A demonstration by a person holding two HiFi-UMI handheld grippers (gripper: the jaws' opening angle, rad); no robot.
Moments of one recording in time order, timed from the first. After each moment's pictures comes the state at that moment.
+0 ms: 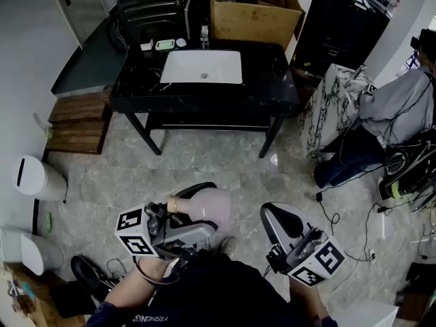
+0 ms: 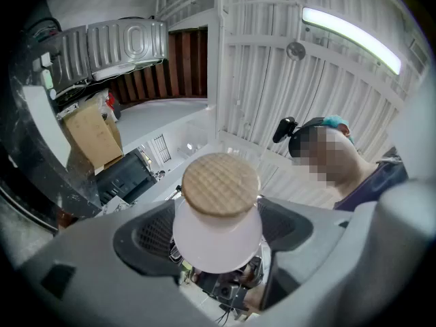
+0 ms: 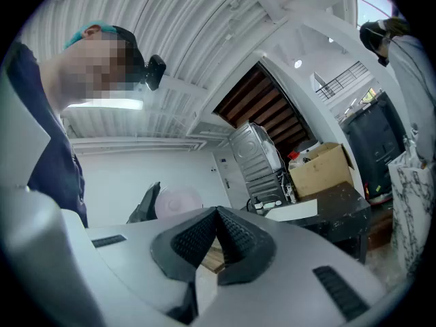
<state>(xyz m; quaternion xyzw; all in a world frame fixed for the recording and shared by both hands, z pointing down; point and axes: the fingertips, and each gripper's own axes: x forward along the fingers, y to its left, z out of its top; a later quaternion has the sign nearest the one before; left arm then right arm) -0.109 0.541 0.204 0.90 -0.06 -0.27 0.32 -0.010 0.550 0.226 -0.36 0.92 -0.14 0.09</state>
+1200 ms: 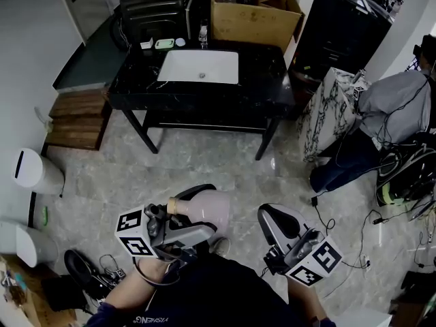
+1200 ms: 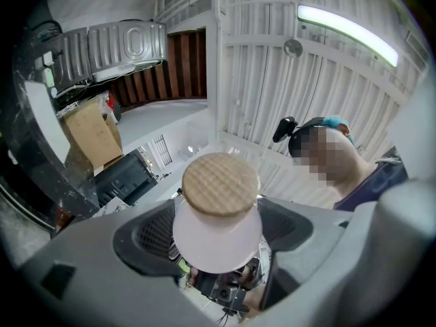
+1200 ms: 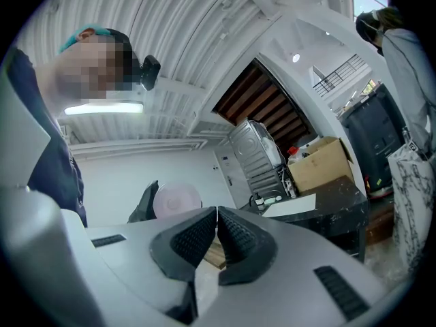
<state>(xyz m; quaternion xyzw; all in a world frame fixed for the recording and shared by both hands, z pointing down) -0.073 0.556 0.210 0.90 -0.07 -0.28 0.32 0.026 0.560 0.240 -0.35 0.92 -0.16 0.09</state>
